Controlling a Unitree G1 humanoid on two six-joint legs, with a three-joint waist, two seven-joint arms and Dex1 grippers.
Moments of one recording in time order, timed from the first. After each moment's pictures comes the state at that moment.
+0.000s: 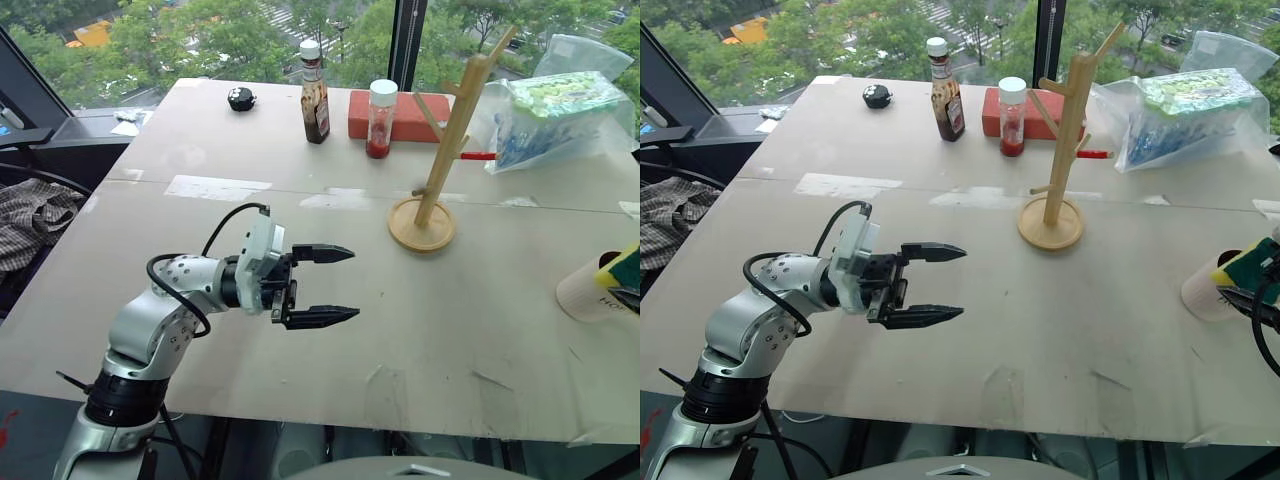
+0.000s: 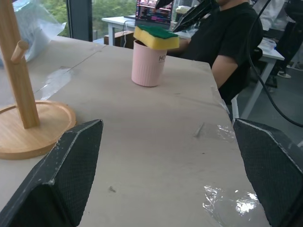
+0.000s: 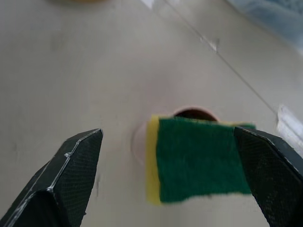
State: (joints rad) left arm -0.27 0.67 -0.01 -0.37 -0.71 0.47 -1.21; right arm 0.43 -1.23 -1.05 -0.76 0.59 1.20 0.88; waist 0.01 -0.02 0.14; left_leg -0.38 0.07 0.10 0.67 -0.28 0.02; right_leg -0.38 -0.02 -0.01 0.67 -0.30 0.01
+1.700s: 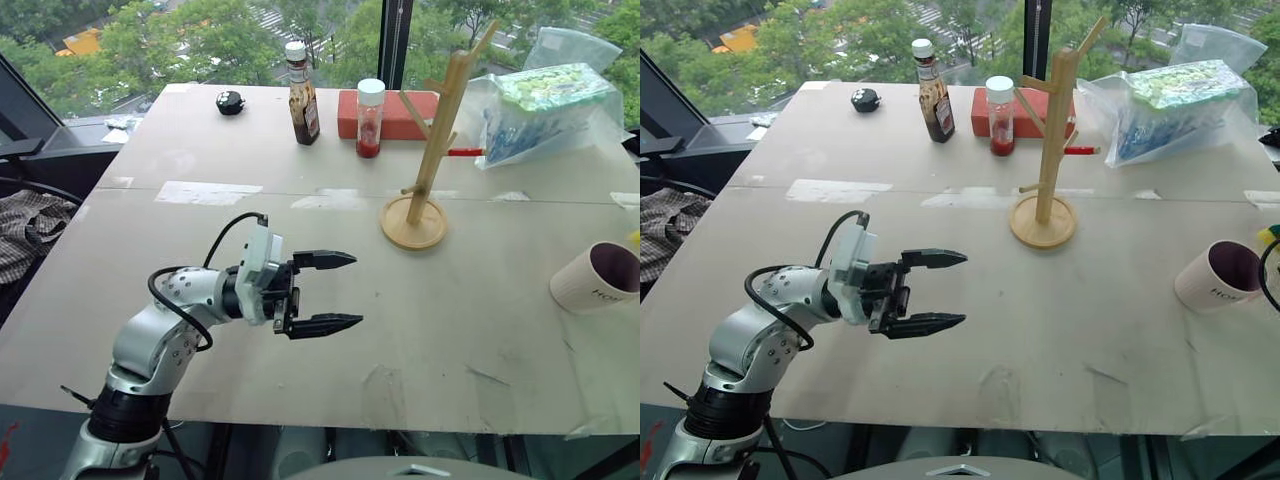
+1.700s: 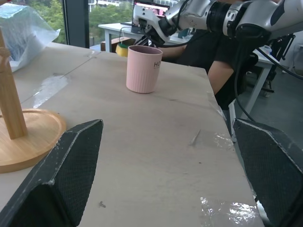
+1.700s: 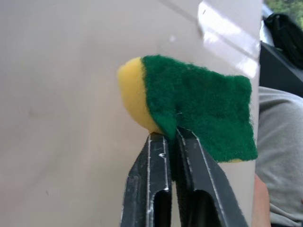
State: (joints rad) left arm -0.17 0.64 -0.01 -0.43 -0.71 0.43 -1.14; right arm -0.40 -1.11 -0.21 0.76 0.04 0.23 0.79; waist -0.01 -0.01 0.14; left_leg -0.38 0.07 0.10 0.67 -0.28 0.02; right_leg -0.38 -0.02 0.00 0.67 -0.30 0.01
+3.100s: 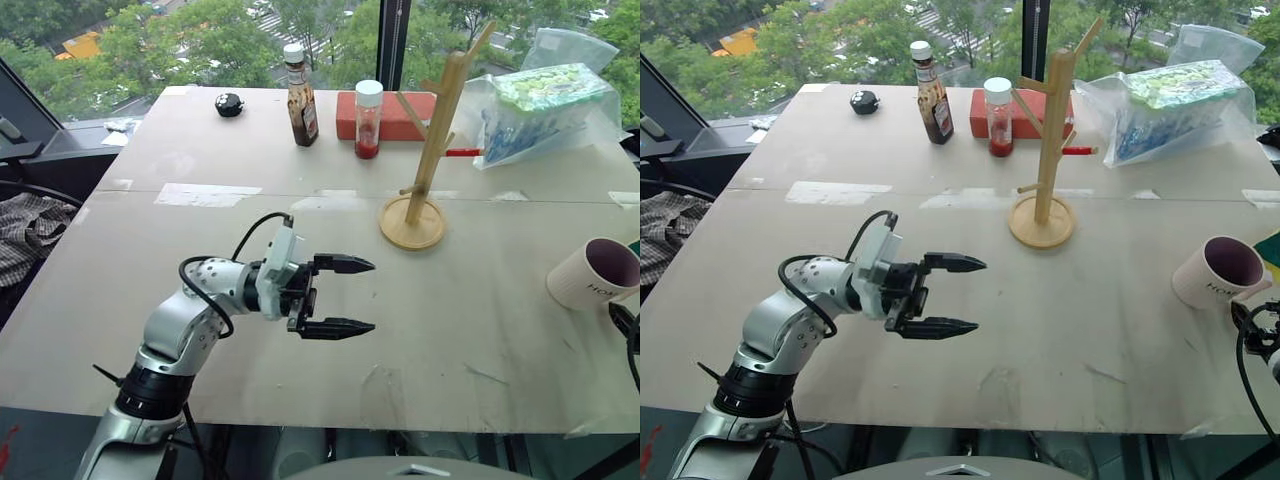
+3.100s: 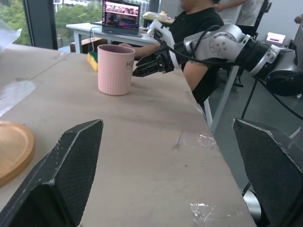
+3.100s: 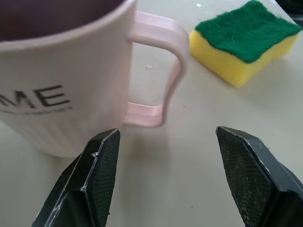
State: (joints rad) left arm -0.26 0.60 -0.09 -0.31 -0.67 0.39 -1.26; right arm 0.27 -0.50 -0.75 -0.34 0.35 0.67 0.45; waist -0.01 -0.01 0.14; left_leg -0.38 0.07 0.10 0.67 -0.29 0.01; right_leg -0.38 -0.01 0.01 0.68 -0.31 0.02
